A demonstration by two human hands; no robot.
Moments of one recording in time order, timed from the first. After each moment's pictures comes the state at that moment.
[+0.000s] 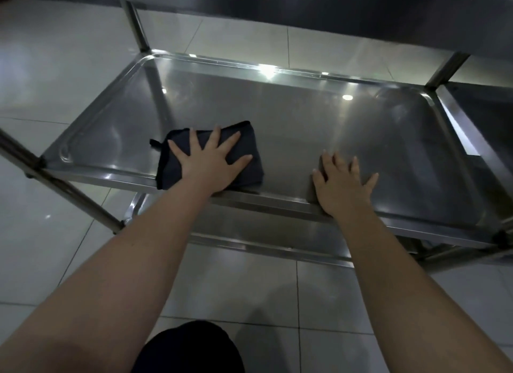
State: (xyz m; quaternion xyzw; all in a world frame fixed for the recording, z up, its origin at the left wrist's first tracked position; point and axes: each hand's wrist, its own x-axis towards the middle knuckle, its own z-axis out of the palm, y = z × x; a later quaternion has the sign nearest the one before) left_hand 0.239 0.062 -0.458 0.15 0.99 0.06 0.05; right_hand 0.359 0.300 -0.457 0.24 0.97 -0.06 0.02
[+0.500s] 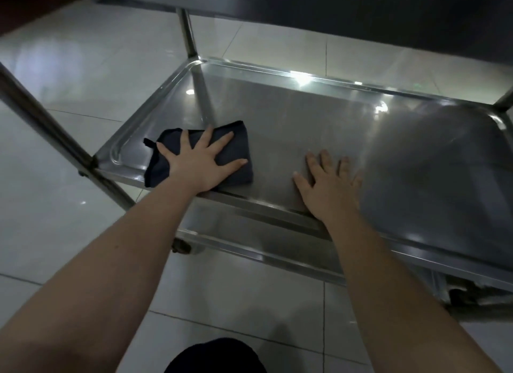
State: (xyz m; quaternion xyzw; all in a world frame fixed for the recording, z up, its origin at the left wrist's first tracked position) left_hand 0.197 -0.034 -0.458 0.09 0.99 0.05 0.04; right_hand 0.294 0.220 -0.464 0.14 0.99 -0.06 0.03
